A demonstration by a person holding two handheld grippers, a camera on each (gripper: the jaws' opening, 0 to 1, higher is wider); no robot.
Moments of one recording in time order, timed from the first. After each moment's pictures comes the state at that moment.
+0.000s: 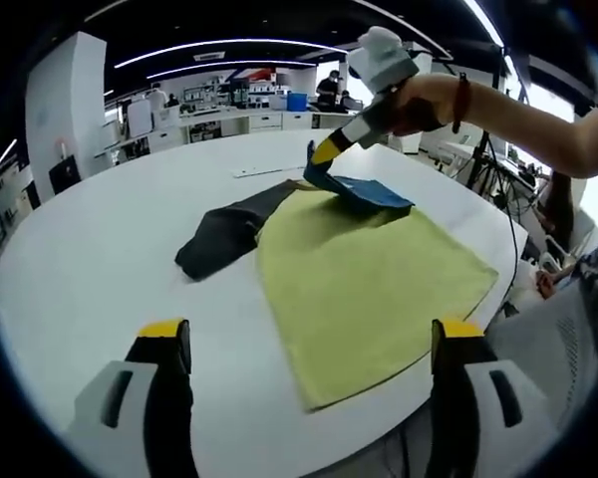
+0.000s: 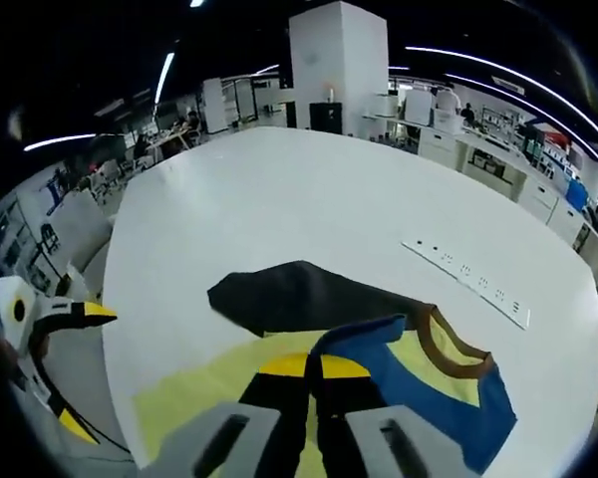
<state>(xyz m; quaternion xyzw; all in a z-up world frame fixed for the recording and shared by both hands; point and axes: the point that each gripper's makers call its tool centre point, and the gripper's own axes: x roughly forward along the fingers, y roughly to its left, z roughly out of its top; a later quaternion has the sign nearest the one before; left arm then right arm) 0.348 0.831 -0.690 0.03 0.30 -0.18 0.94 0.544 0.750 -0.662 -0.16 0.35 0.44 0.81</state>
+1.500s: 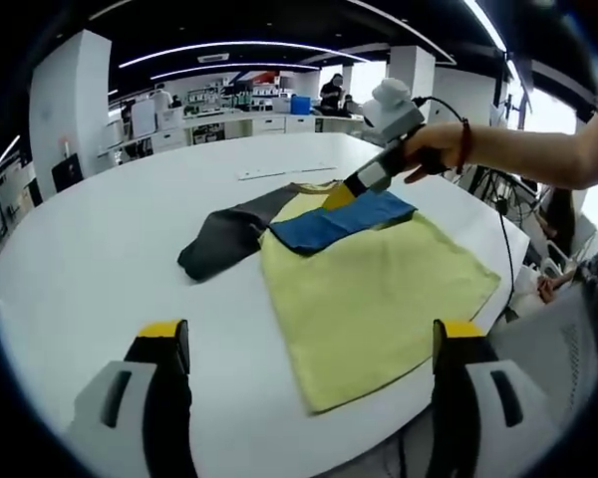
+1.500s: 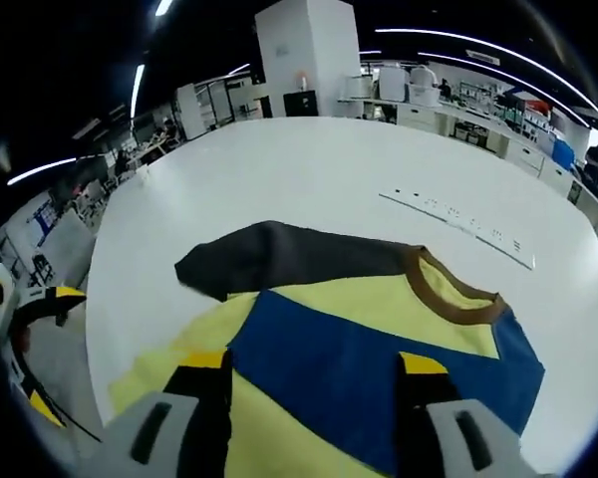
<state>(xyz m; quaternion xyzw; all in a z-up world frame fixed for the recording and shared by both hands) 0.351 0.827 -0.686 0.02 0.29 -0.17 0.94 0.558 0.688 -0.721 -0.10 0.40 0.39 0.82</state>
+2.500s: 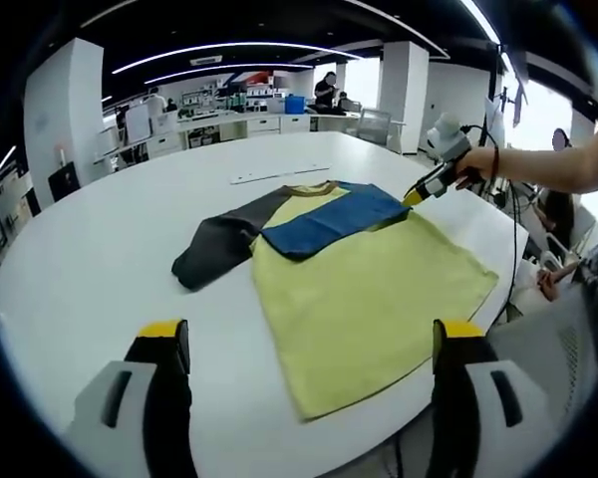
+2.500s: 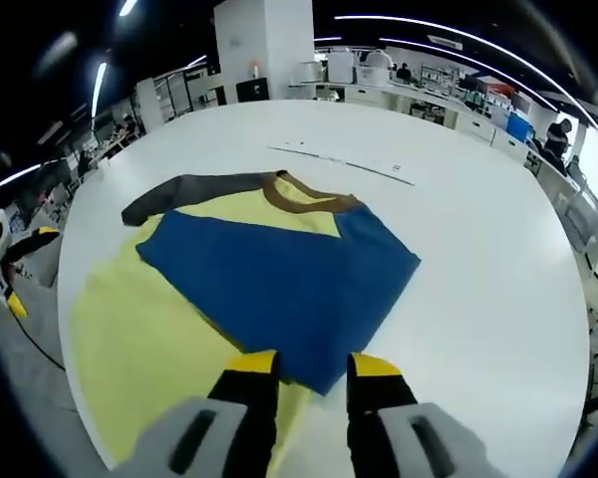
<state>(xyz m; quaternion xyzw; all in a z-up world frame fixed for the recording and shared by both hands) 0.355 0.818 -0.683 0.04 0.30 -0.18 0.94 0.556 0.515 -0.750 -0.12 0.42 0.32 0.84</state>
